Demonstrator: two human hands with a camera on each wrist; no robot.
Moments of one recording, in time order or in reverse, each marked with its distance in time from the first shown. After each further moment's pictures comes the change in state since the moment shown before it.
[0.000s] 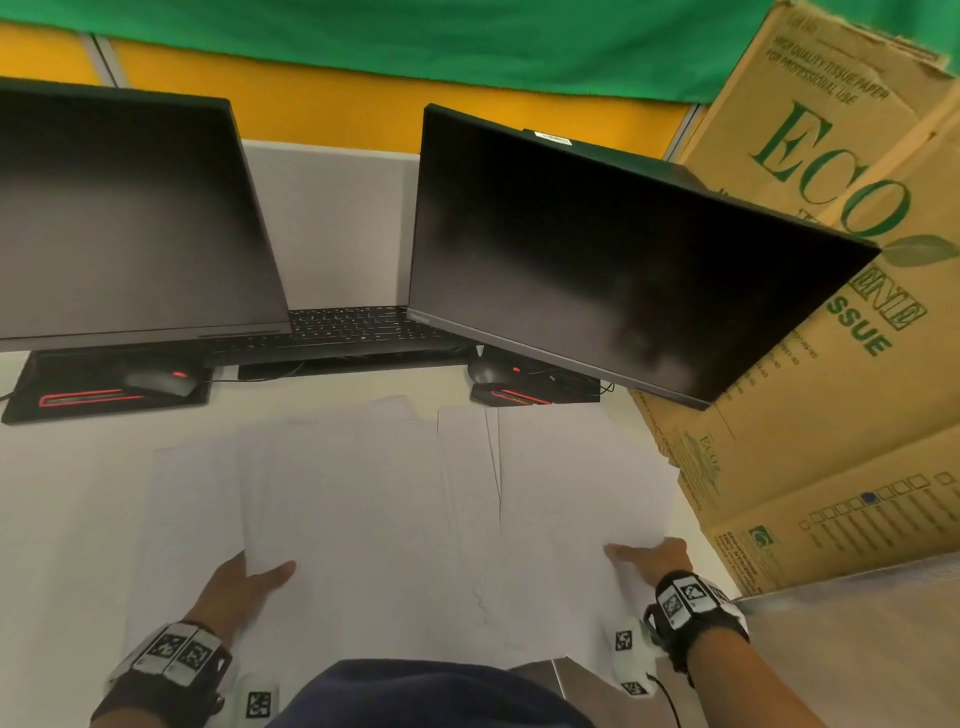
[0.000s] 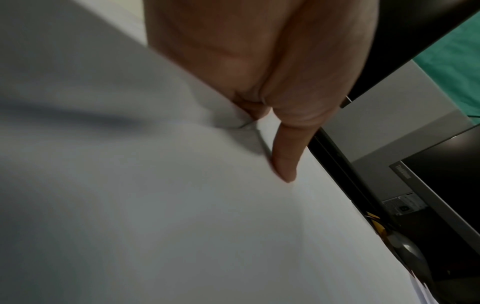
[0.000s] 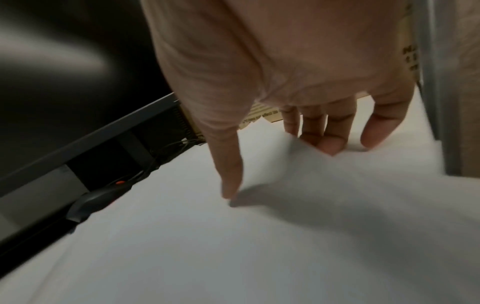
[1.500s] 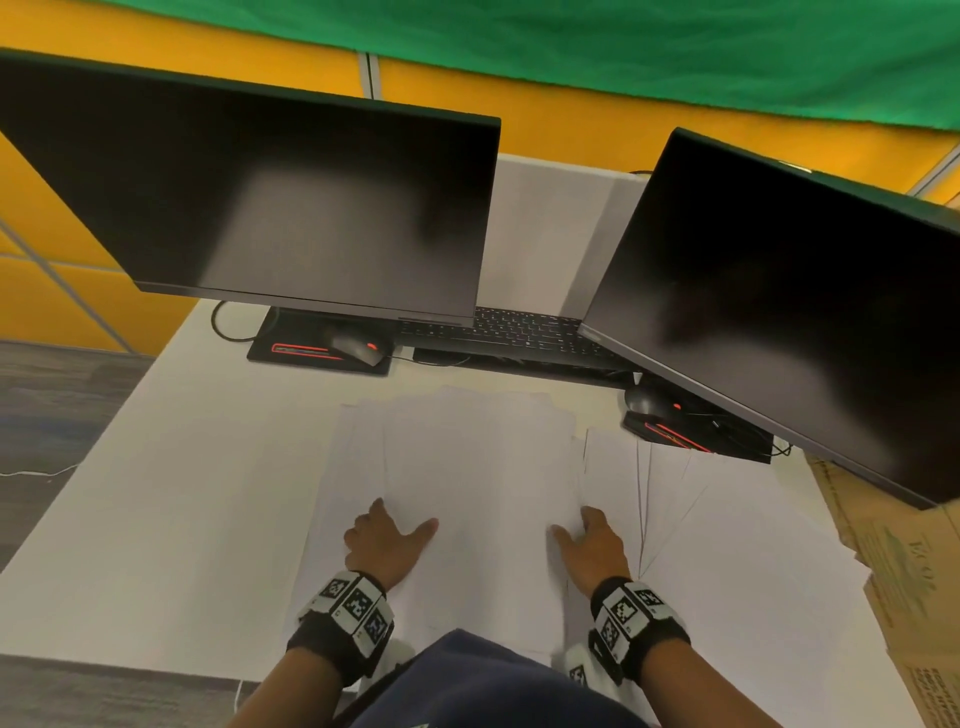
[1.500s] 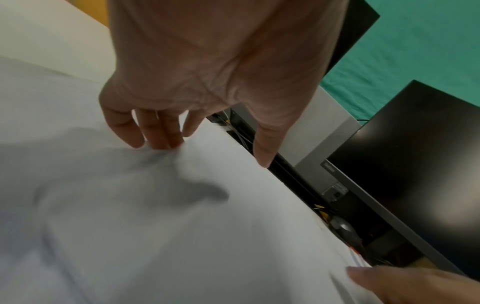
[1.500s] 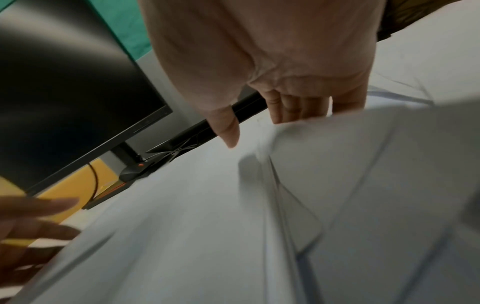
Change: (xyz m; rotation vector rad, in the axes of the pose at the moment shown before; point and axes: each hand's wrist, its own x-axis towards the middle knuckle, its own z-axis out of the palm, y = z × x) left_hand -0.014 0.015 -0.017 0.284 0.213 -0.084; right_hand -0.142 -0.104 0.175 -0.182 -0.291 -0.631
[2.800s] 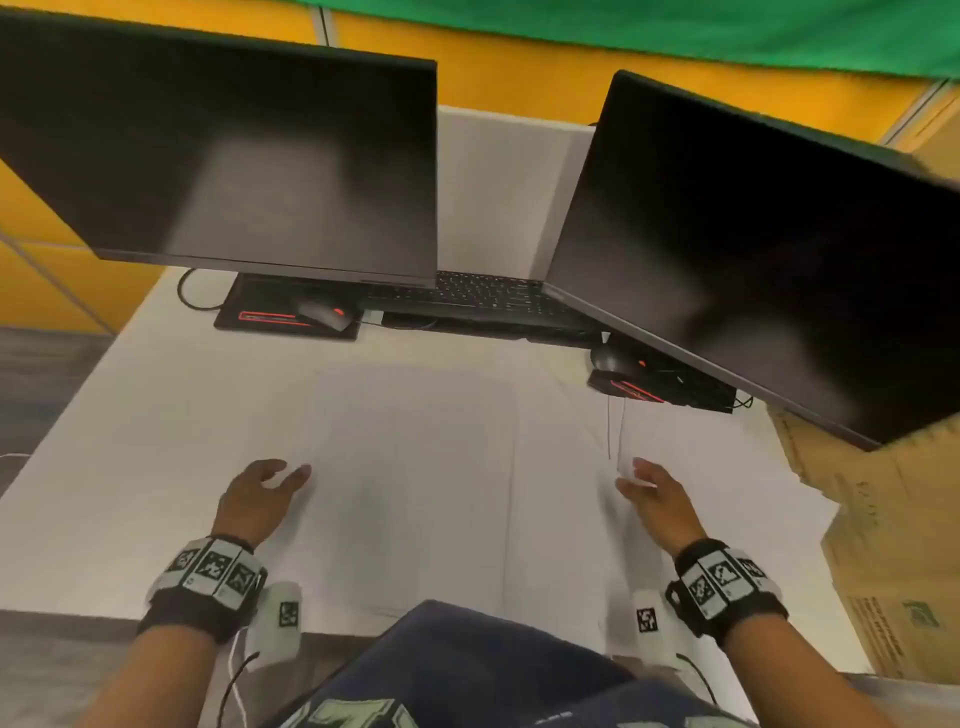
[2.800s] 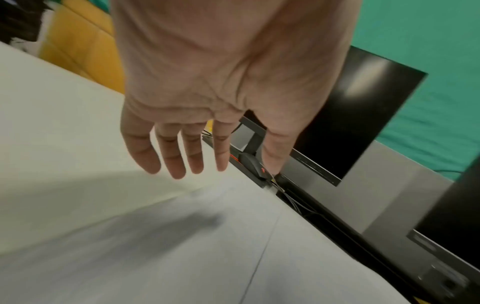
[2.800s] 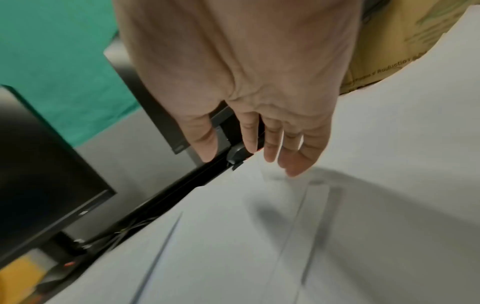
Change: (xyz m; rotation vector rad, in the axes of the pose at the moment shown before) left_hand 0.005 -0.048 -0.067 -0.128 0.160 0.066; right_hand 0.010 0.061 -0.111 0.154 0.019 -0.062
